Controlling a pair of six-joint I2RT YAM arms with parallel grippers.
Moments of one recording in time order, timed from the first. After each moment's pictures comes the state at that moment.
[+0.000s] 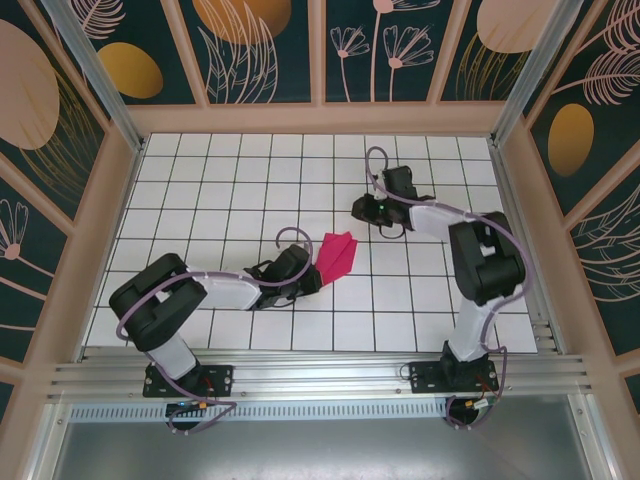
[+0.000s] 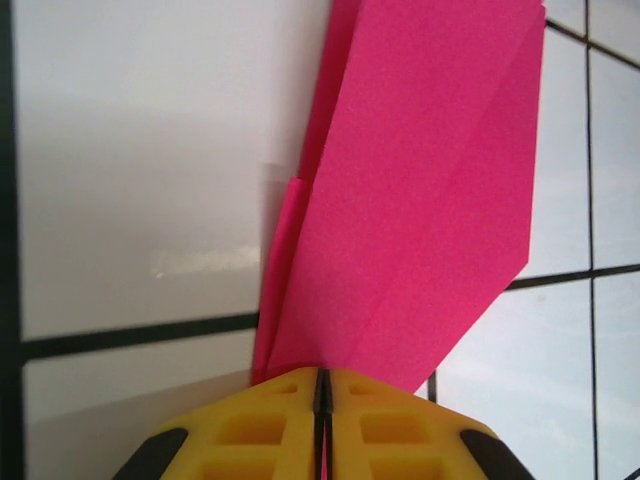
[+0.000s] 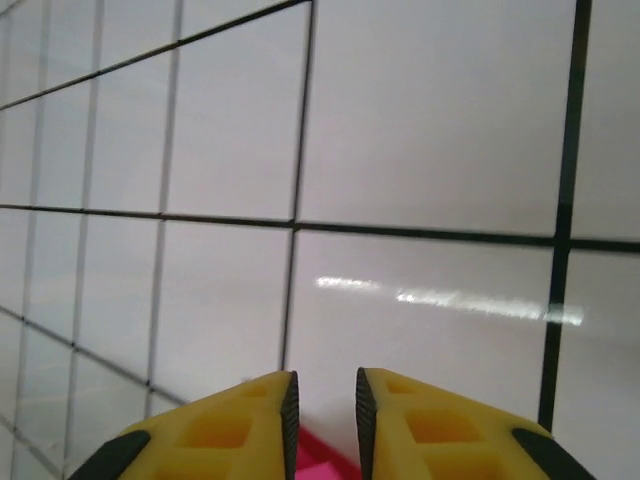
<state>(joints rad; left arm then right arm) -0.87 1.66 0.65 0.16 0.02 -0.97 0.35 1.79 1.08 -0.11 -0.39 0.52</state>
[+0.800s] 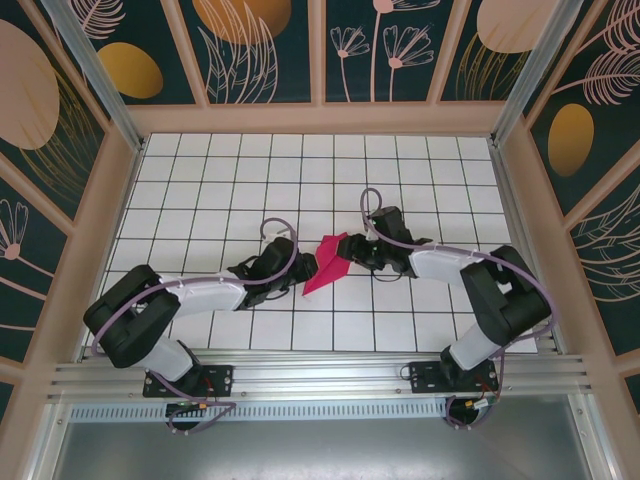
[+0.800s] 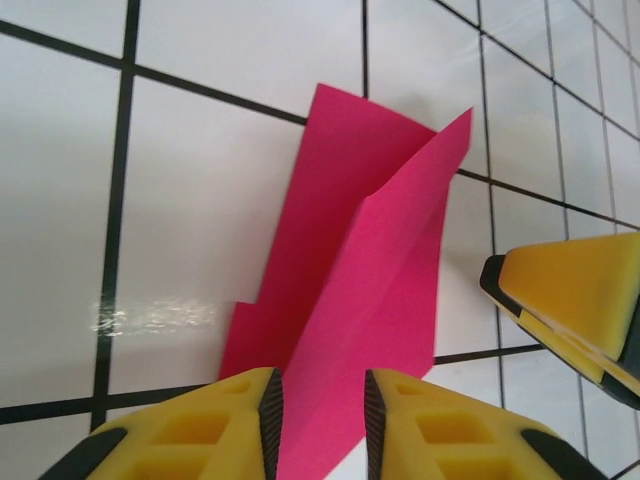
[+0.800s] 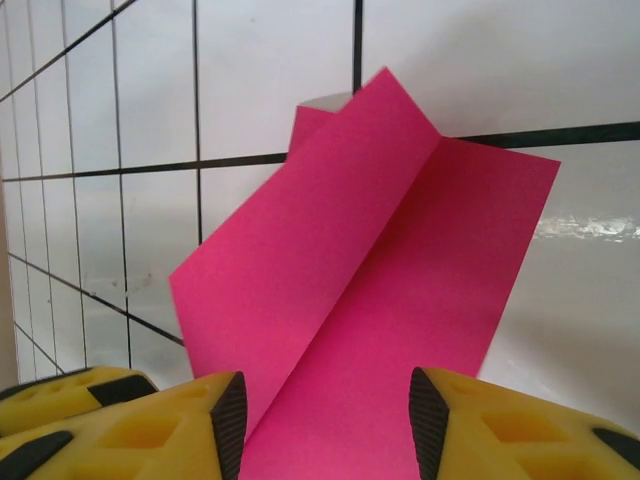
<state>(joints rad) -0.82 1.54 0.61 0.21 -0.05 -1.00 0.54 1.60 0.72 0.05 -0.39 0.78</state>
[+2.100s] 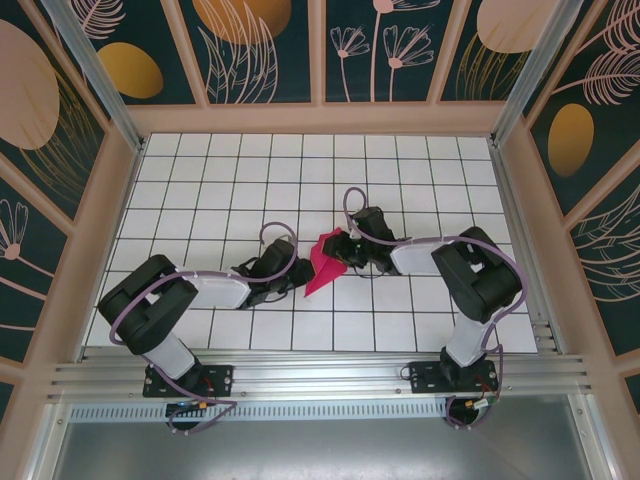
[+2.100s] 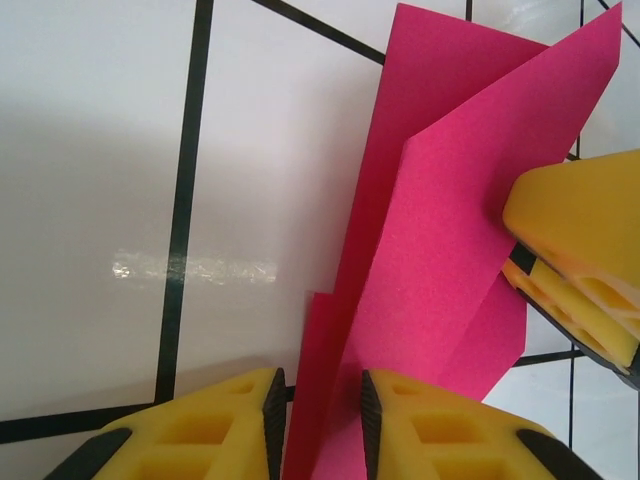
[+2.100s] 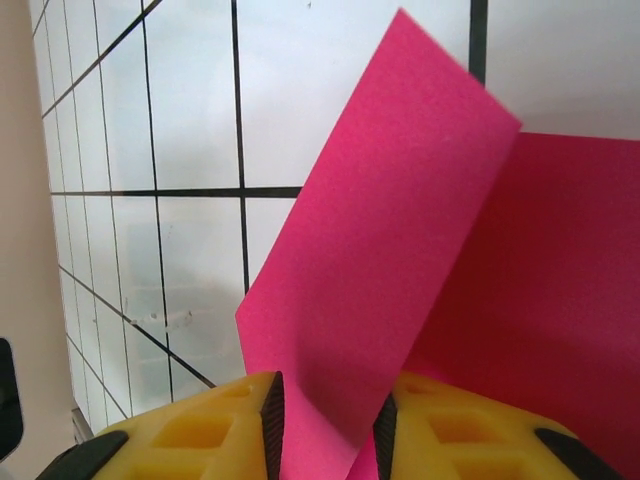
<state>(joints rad) -0.78 1.63 0.59 0.27 0.03 -1.03 0.60 1.77 0.77 0.26 -0.42 0.92</state>
